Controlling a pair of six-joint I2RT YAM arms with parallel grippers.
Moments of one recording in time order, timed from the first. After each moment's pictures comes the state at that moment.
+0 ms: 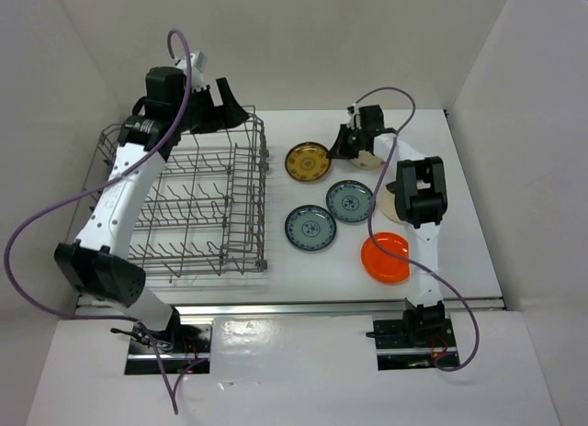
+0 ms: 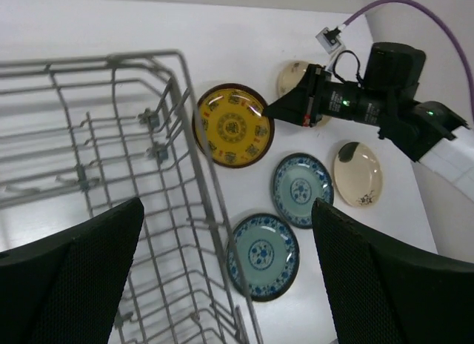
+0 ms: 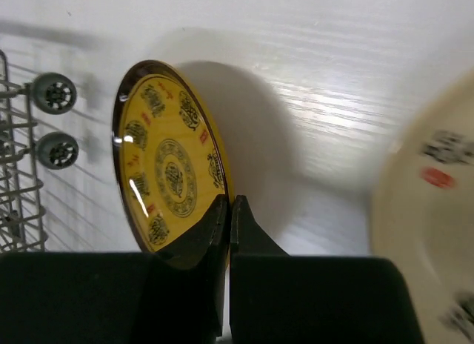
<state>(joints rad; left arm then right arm) -0.20 1.54 1.74 -0.62 0.24 -0.40 0.15 2.38 1.87 -0.27 -0.50 0.38</state>
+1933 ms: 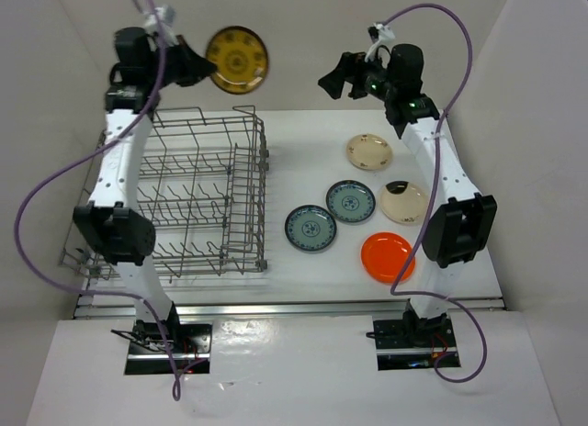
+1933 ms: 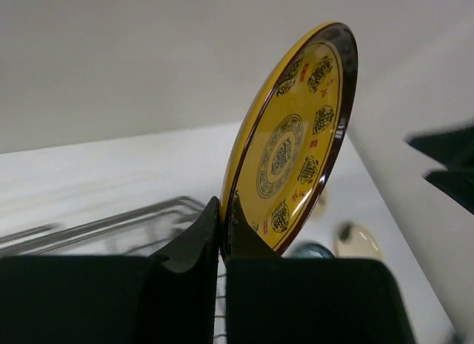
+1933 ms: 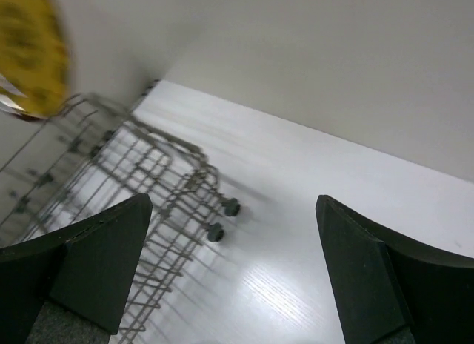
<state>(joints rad) -0.02 1.90 2.16 -0.43 0.57 -0.39 0.20 1.85 1.92 -0.18 -0.51 0.25</state>
